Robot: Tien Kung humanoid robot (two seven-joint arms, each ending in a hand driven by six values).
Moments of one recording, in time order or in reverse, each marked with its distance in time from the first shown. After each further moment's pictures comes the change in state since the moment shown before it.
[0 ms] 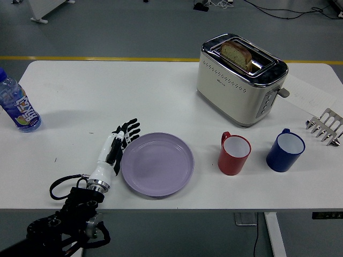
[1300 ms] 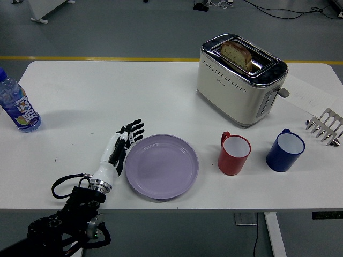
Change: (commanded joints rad) left arm 0.008 0.003 -0.015 -0.009 0.016 0.005 0.000; right arm -0.005 0.000 -0.003 0.000 0.003 0.001 0.000
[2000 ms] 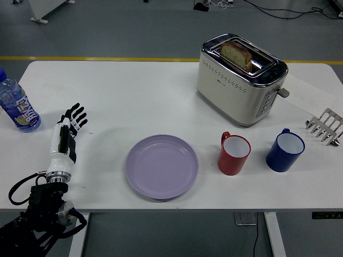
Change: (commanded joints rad) left arm 0.159 0.063 -0.455 -0.048 0.081 0.022 0.012; right arm -0.007 0.000 -0.002 -0.001 0.006 -0.002 0.005
